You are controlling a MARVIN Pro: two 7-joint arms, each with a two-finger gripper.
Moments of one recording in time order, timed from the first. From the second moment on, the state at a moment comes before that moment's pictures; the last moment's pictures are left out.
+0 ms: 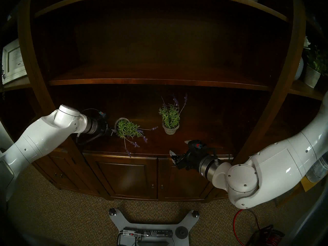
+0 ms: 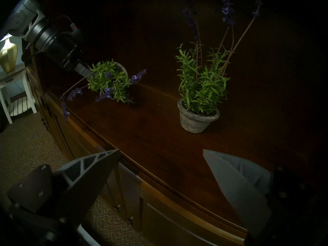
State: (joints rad) left arm 0.92 -0.67 -0.81 -1.47 -0.87 0.74 -0.23; right arm 0.40 -0.69 -1.39 -2.24 1.27 -0.59 -0.74
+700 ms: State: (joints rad) left arm 0.93 -0.70 -0.82 -1.49 -0.89 0.73 -0.18; right arm 0.40 -0.69 -1.39 -2.24 1.27 -0.59 -0.74
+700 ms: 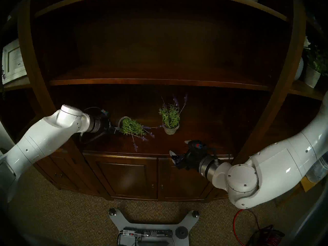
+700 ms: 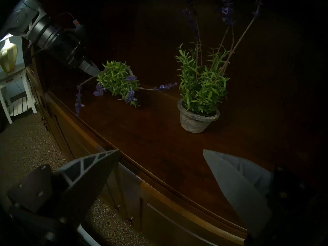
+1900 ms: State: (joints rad) left arm 0.93 -0.74 -0.82 -1.47 -0.90 0.71 -0.13; right arm 0.40 -0.69 -1.39 -2.24 1.27 -0.59 -0.74
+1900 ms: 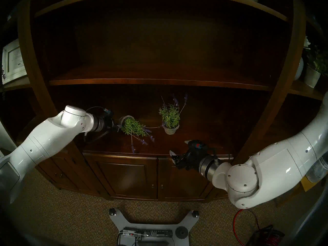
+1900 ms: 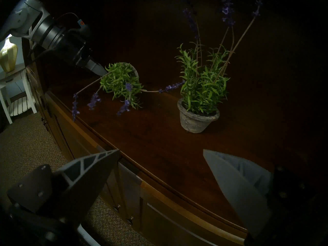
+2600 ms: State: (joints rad) left arm 0.99 -0.72 -0.93 -1.60 -1.14 0.86 -0.13; right arm 0.40 -0.69 -1.39 -2.24 1.27 -0.59 -0.74
